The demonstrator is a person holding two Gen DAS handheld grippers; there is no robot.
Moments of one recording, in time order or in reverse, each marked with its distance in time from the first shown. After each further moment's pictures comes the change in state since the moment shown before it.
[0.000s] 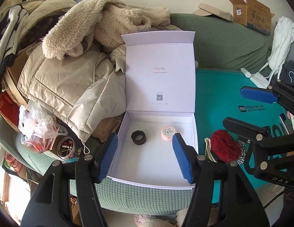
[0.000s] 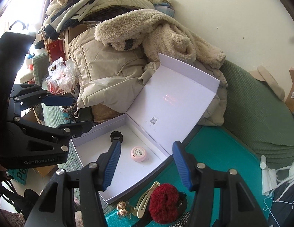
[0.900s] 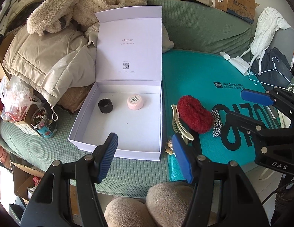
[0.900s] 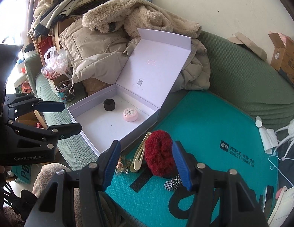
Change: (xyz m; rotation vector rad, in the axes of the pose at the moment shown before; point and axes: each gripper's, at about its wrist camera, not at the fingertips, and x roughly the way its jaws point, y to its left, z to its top) left arm -0.012 -0.066 -0.089 -0.002 0.078 -0.140; right arm -0.041 -0.021 -0.101 0.142 0.087 -0.040
